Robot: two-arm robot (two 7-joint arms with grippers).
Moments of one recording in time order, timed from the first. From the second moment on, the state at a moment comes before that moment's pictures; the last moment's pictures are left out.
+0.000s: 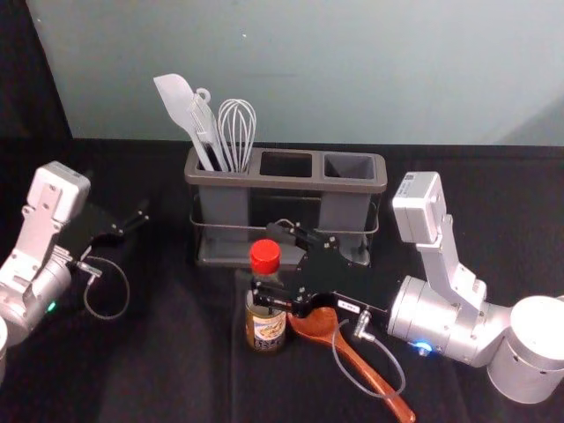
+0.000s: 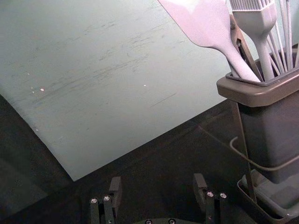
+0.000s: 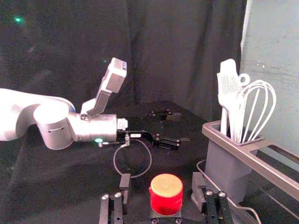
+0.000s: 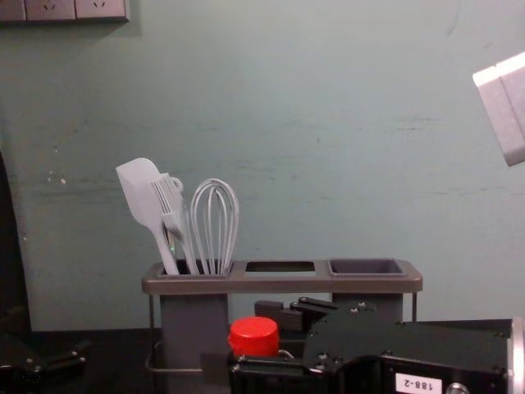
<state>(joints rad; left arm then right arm) -0.20 0.60 0.45 -1.41 -0.25 -0.12 0.03 0.22 0.48 -0.56 -1.67 0.43 0.02 0.56</state>
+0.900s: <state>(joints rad) -0.20 0.60 0.45 -1.41 -0.25 -0.12 0.03 0.22 0.49 -0.56 -1.68 0.43 0.00 0.56</state>
